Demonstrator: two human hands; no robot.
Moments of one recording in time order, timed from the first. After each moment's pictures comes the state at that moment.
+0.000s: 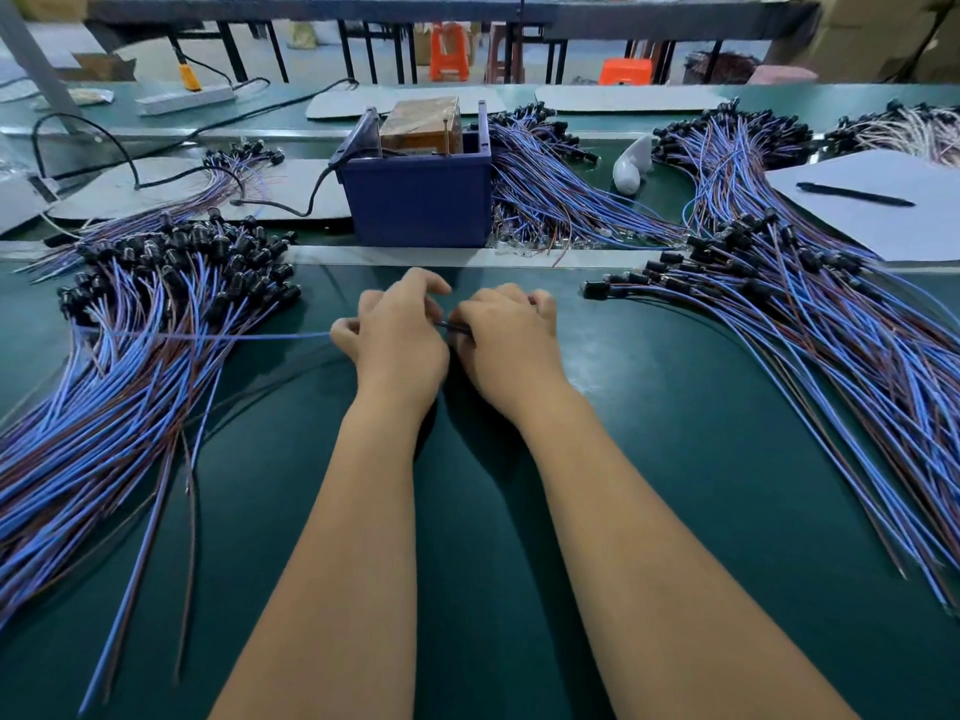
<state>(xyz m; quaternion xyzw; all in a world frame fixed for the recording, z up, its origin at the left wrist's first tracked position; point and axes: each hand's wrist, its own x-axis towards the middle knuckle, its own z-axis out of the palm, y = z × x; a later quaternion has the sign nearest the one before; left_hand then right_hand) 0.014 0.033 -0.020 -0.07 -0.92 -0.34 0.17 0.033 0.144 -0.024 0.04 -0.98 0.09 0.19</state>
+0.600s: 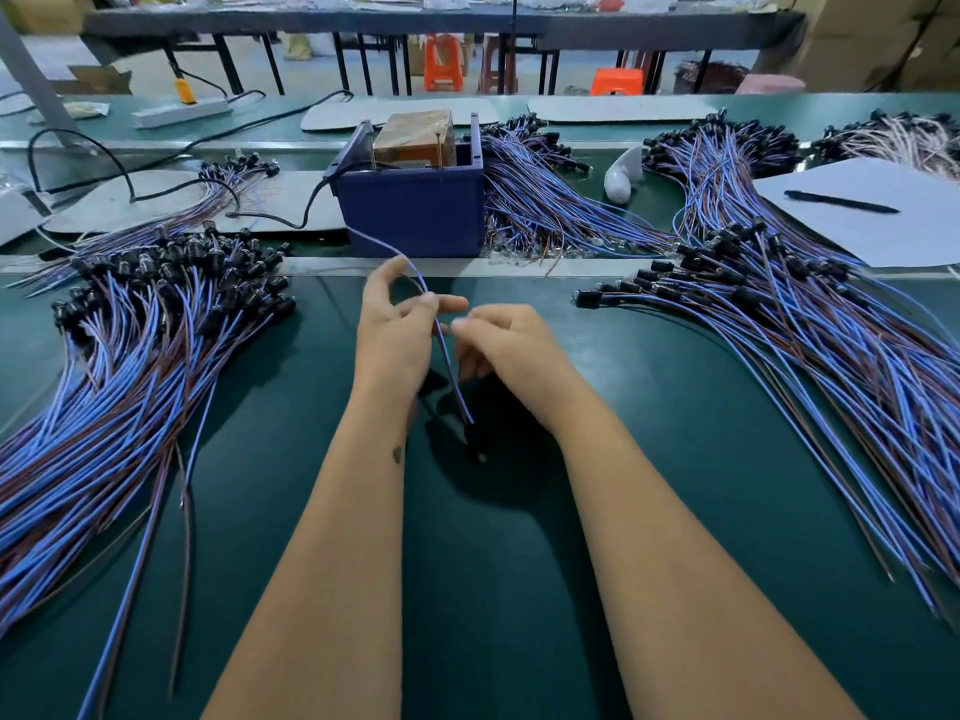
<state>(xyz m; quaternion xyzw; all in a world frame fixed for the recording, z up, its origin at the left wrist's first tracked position) 0.012 0.038 -0.010 -0.03 -0.69 -0.73 0.03 0.050 0.154 -0.006 0.00 -0.80 0.60 0.05</state>
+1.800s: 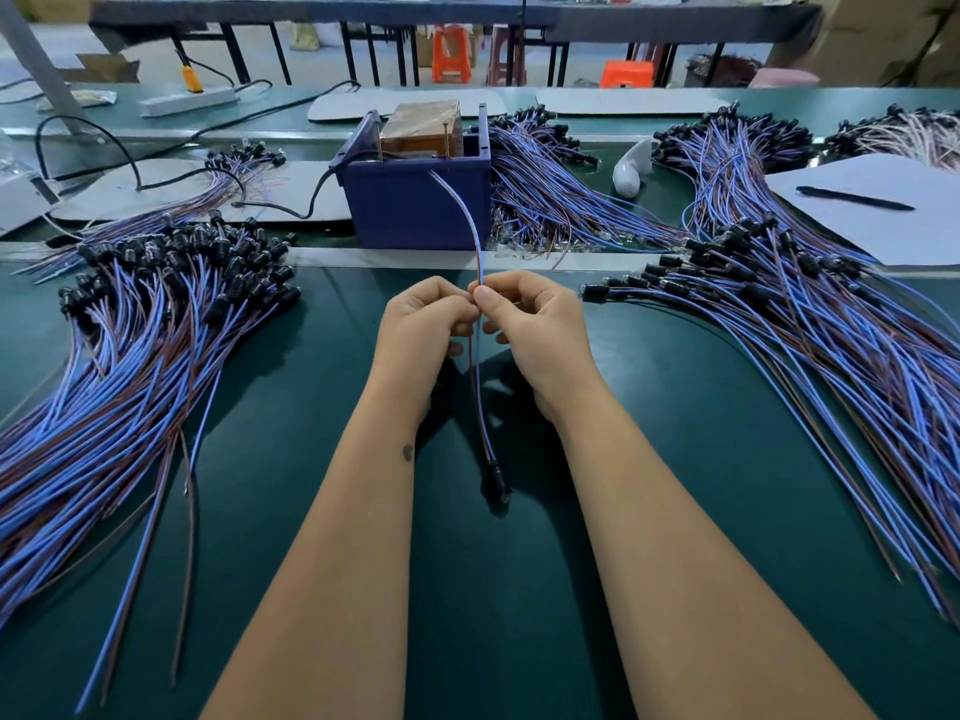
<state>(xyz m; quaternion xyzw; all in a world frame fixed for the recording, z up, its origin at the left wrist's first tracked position) 0.023 0.043 -0.006 -0.06 -0.70 -0.71 -0.03 0.051 0.155 -0.004 -0.03 -0.70 0.69 0.19</state>
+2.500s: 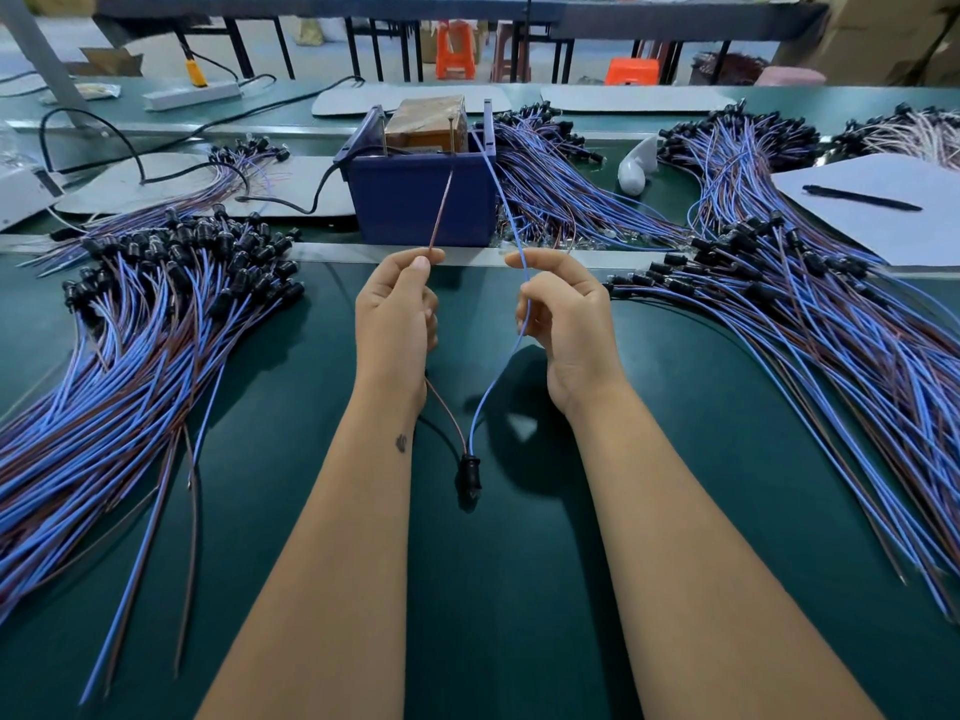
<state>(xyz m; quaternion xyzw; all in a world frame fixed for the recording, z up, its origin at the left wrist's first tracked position) 0.019 0.037 -0.004 -0.03 -0.60 -0.80 0.05 0.048 0.169 -0.004 -0.05 -0.60 0.78 0.19</state>
